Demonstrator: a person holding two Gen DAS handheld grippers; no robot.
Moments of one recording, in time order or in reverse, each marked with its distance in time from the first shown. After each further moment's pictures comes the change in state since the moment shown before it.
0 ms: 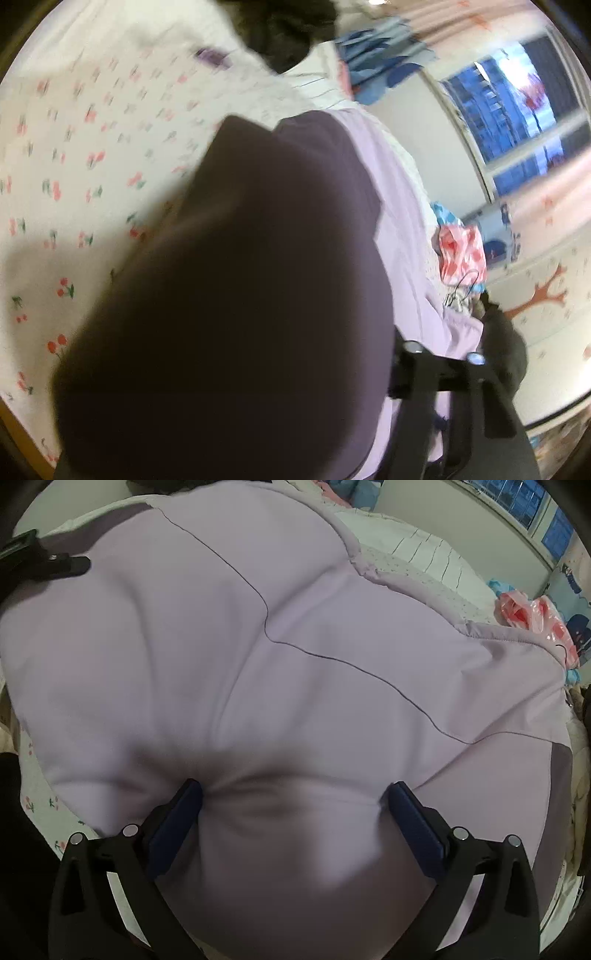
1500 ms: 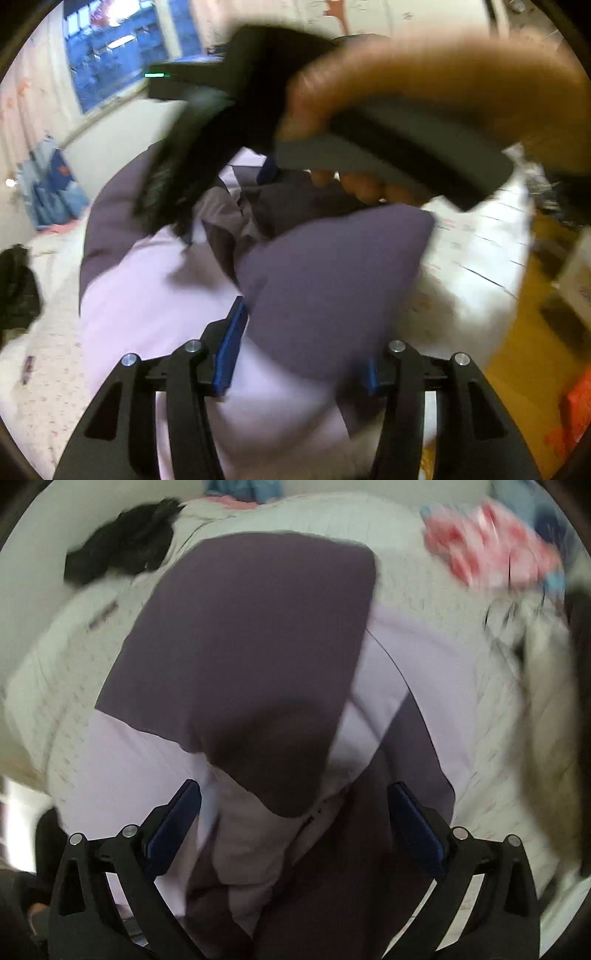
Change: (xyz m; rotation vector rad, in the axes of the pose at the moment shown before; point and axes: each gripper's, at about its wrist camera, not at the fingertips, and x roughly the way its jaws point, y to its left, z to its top) left arm 0.063 -0.352 -0.283 1.330 0.143 -0.088; right arm -0.013 -0.219 0.023 0.313 0.042 0.219
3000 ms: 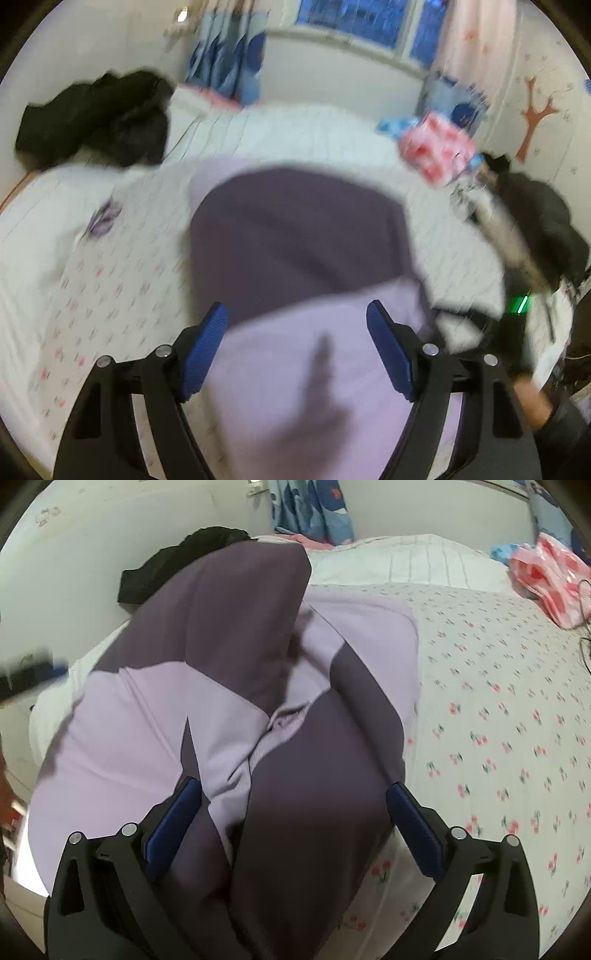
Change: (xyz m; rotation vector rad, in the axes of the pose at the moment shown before) left arm -0.089 0.368 -0.074 -0.647 0.003 0.163; right arm 0.087 0.178 -0.004 -0.049 -0.266 0.144
